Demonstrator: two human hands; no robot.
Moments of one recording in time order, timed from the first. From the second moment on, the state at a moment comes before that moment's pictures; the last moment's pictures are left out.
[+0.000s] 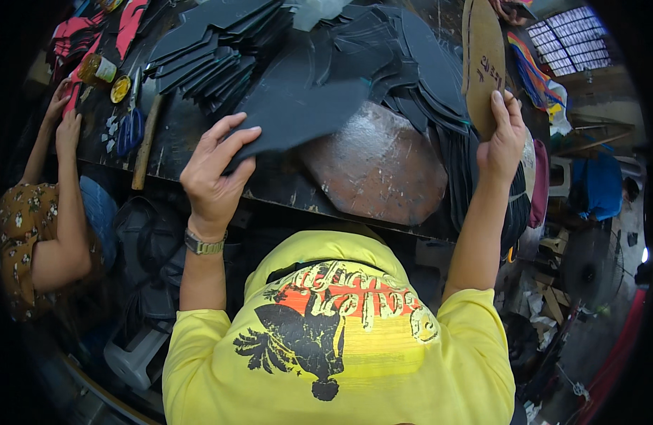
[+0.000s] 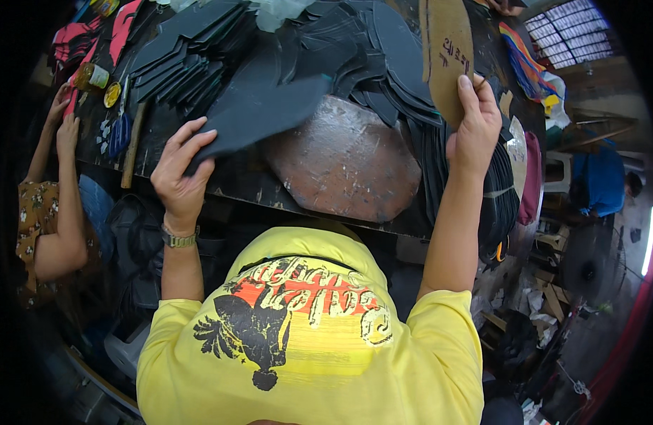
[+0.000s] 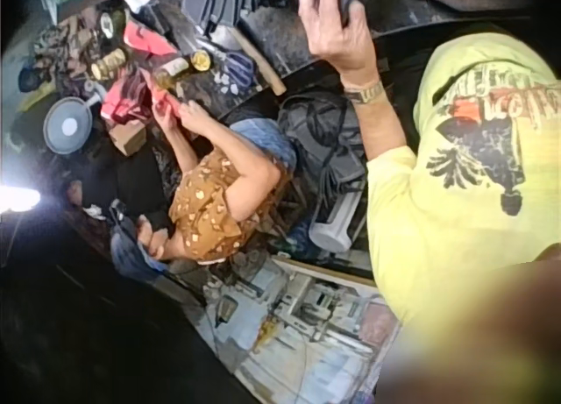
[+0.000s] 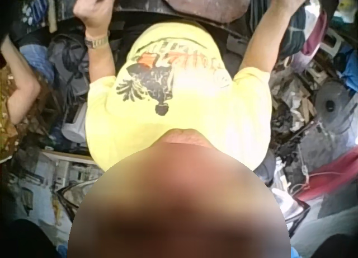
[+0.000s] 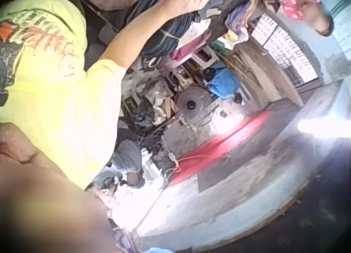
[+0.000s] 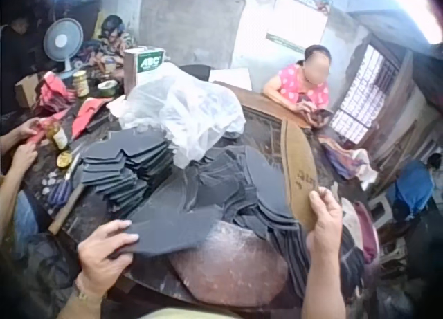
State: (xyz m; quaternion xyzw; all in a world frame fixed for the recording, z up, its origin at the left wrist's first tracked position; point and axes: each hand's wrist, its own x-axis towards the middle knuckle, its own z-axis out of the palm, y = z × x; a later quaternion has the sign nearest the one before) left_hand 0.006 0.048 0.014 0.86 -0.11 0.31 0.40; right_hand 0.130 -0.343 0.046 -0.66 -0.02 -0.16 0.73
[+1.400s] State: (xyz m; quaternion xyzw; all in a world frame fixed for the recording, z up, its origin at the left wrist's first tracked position) left_hand 0.010 -0.003 -0.013 0.92 -0.21 0.12 0.32; right_hand 0.038 -0.266 0.010 -0.91 -0.12 -0.02 0.40
